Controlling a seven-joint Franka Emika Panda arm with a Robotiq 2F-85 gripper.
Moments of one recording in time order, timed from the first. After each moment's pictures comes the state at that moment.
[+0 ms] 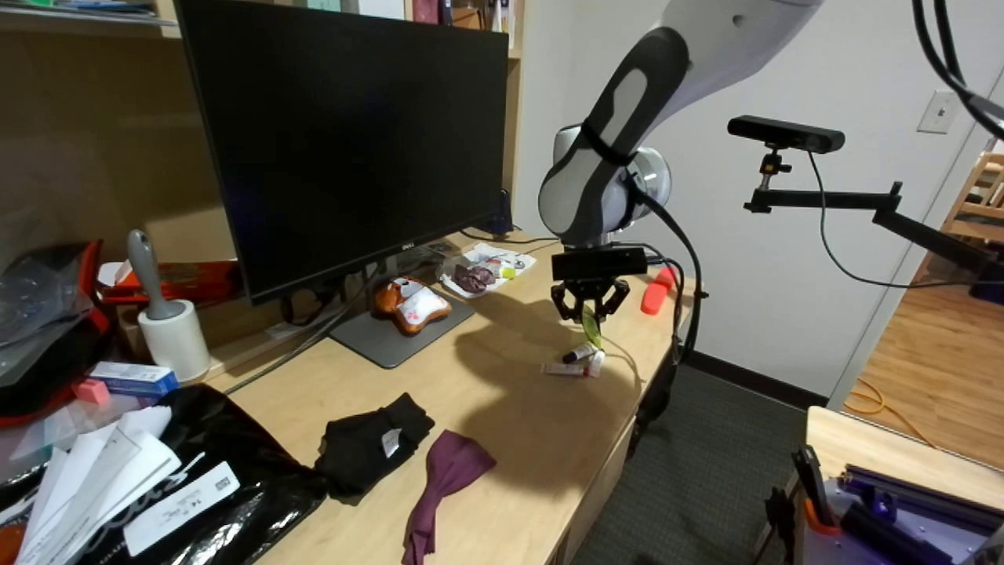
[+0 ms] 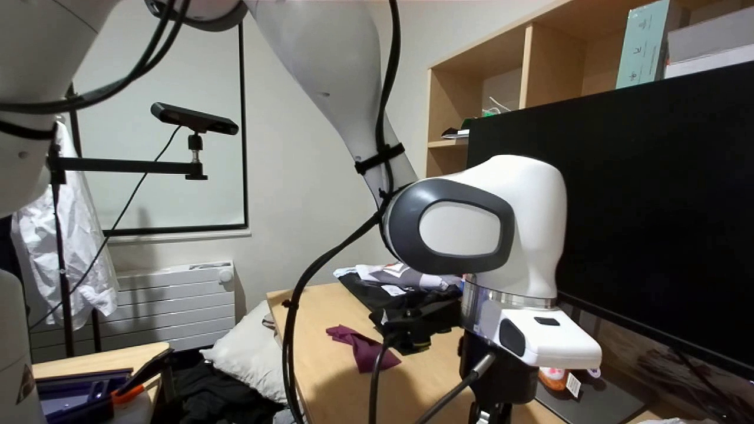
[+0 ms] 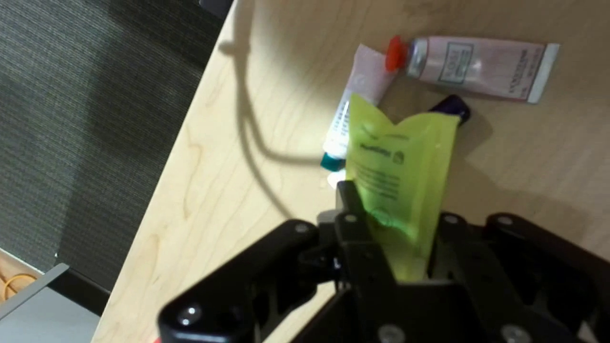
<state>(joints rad) -0.07 0.47 -0.36 -2.16 0.03 2.49 0.65</state>
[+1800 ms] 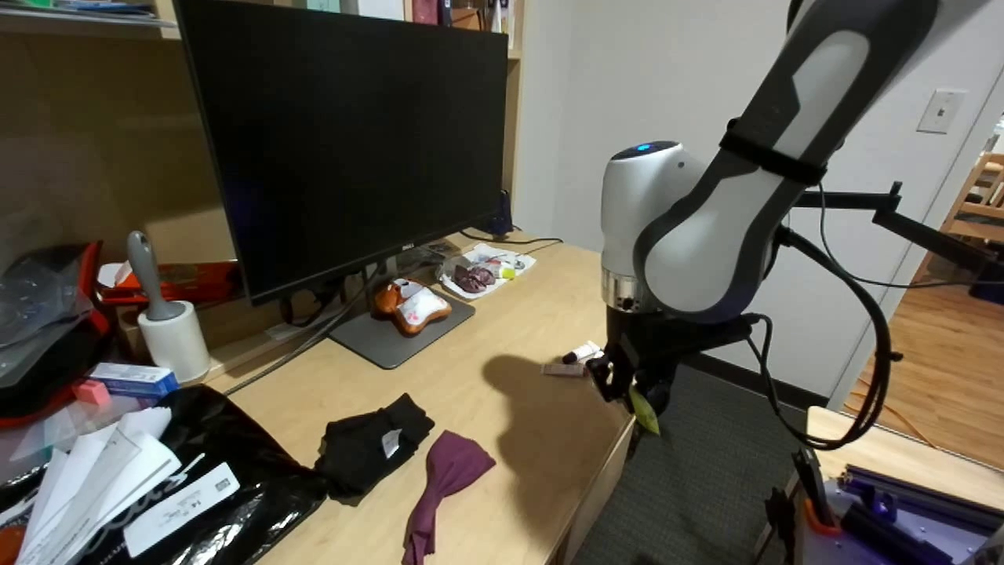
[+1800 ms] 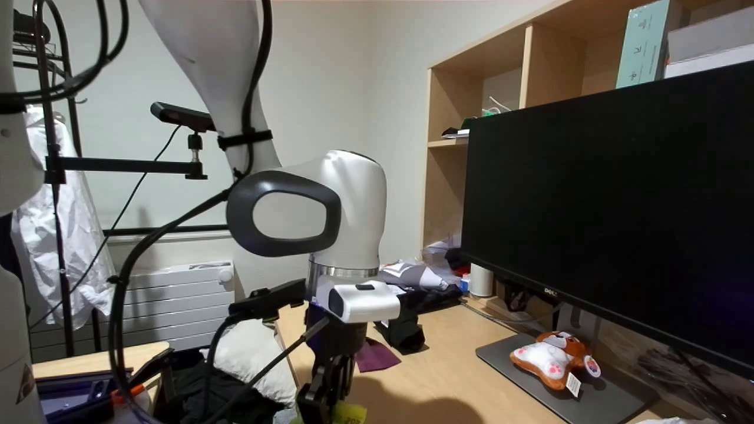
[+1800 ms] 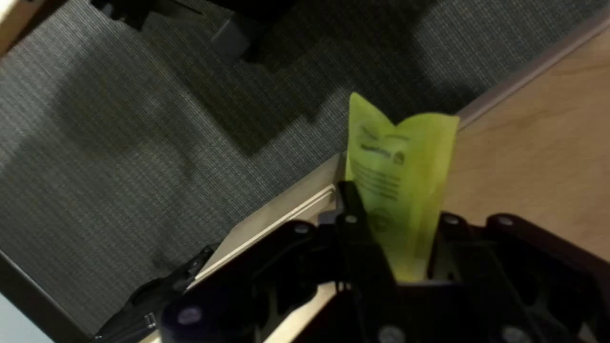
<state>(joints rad) -0.01 0.11 -0.25 -2.72 -0.18 2.72 0.64</state>
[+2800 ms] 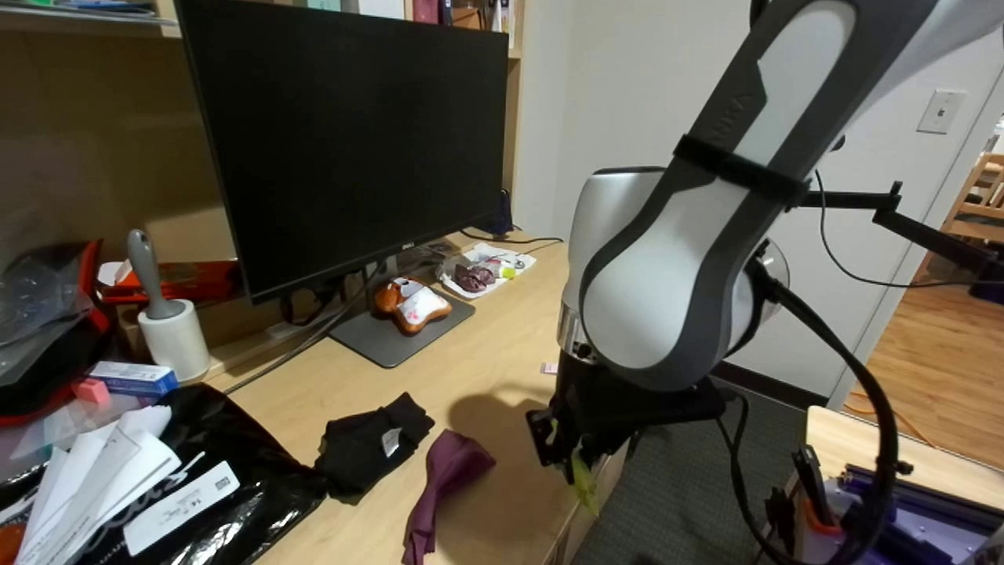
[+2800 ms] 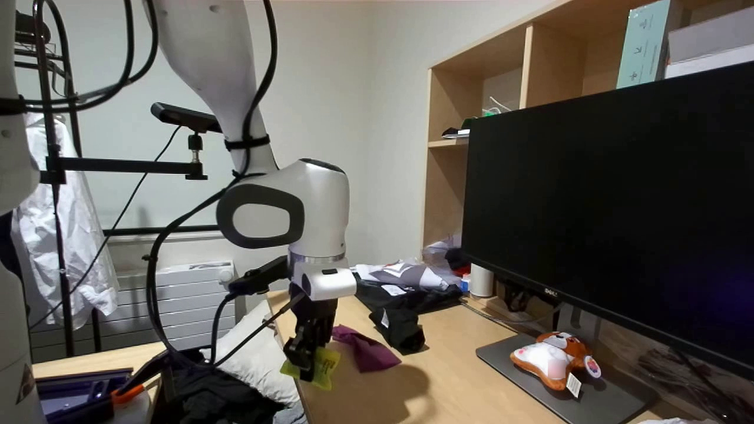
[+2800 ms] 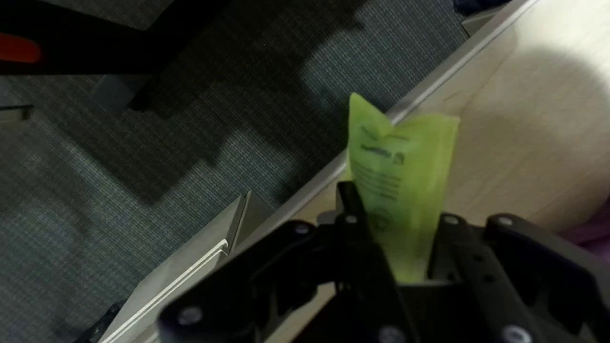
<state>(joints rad) 0.04 0.12 0.07 -2.77 0.35 2.86 0.52</state>
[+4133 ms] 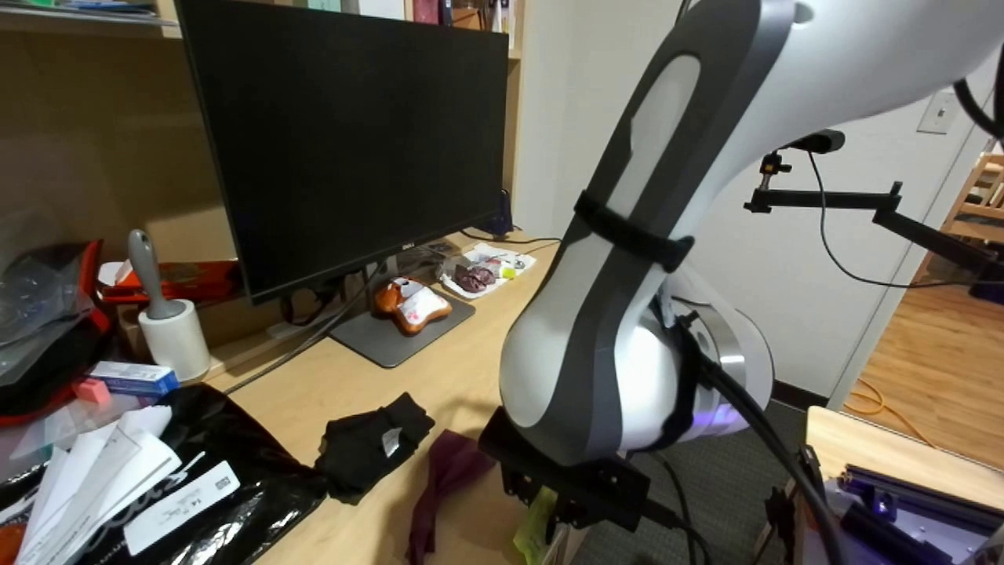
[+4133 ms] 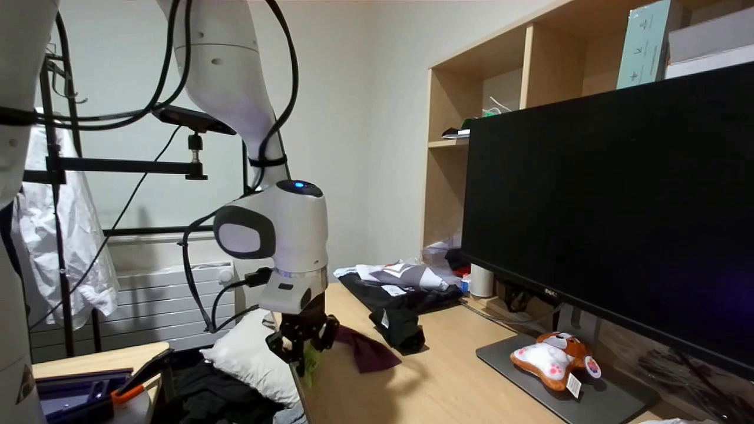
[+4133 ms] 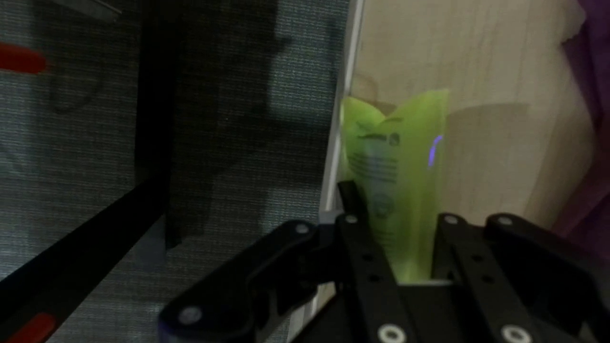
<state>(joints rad) 0.21 0.26 0.14 -2.70 0.97 3.03 0.82</state>
